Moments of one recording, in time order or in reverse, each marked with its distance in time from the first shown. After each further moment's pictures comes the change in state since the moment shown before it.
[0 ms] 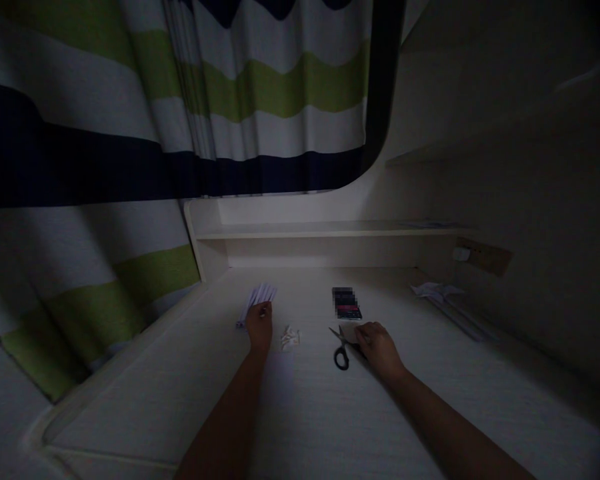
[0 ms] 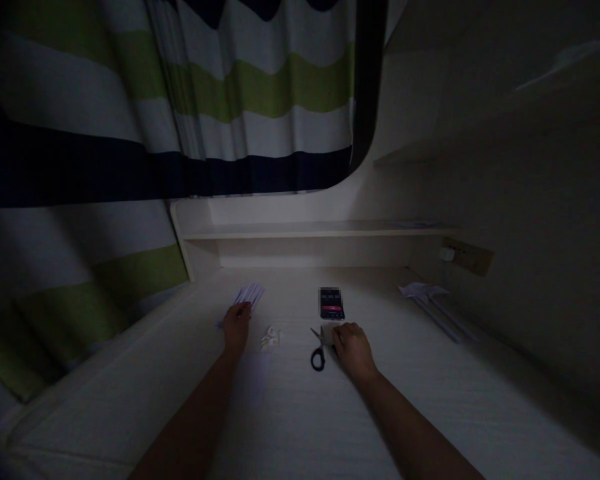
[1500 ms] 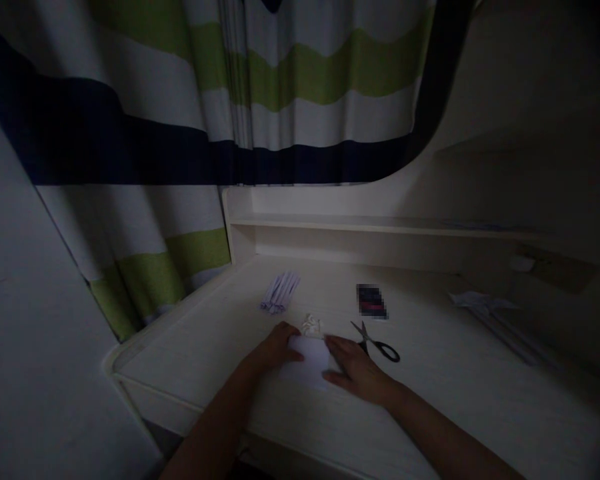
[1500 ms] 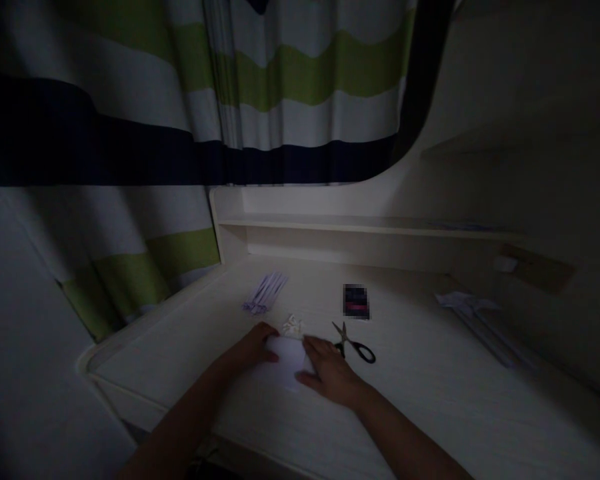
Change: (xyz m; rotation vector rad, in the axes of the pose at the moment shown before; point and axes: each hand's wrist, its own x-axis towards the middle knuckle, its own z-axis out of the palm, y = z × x) left_hand -0.058 -0.010 -0.068 0.225 -0.858 0.140; right_hand -0.026 -0.074 0.010 0.244 -0.488 -0.468
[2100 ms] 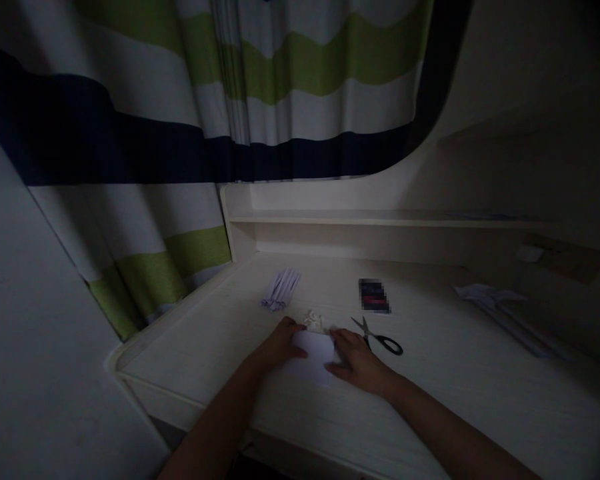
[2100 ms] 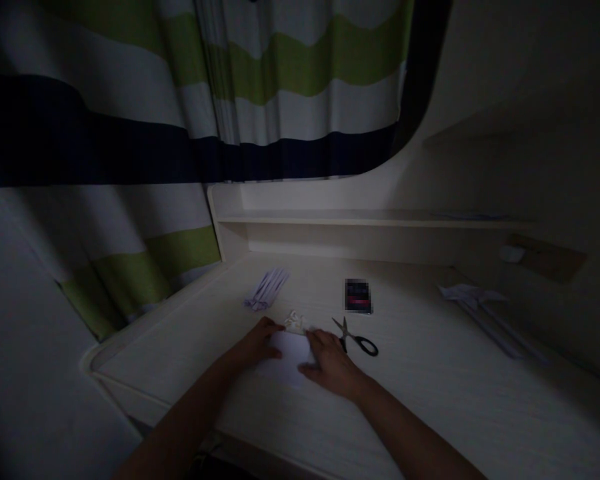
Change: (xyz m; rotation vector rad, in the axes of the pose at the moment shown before) left_hand 0.000 0.002 0.005 -0.048 -0.012 0.067; right_hand 0.004 0.005 0.008 0.040 0.071 0.074
